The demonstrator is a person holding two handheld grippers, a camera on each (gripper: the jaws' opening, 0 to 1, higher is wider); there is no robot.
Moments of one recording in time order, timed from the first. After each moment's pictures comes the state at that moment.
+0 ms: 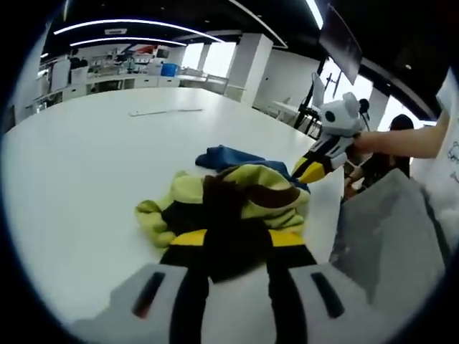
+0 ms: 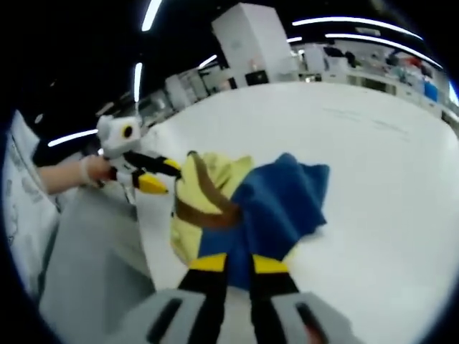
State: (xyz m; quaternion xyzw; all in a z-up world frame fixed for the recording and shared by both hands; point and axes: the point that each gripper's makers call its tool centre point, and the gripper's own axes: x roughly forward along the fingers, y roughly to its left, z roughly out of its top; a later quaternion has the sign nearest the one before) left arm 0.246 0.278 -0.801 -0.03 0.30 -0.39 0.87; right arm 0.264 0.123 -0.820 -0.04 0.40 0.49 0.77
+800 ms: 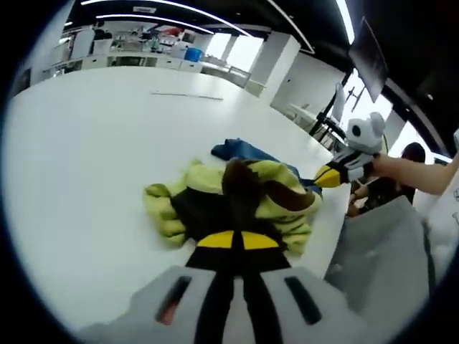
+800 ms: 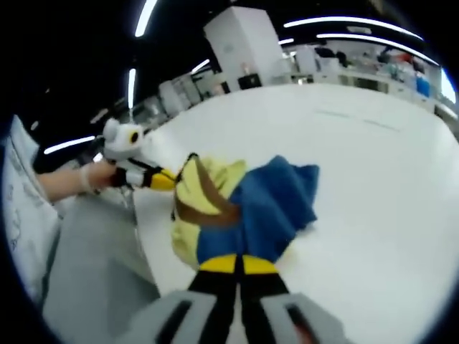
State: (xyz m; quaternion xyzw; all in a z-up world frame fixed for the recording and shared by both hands) left arm 0.256 0.295 -0.805 -0.10 0.35 -0.33 0.87; right arm 0.262 0.105 -0.800 -0.02 0.38 0.47 0.80
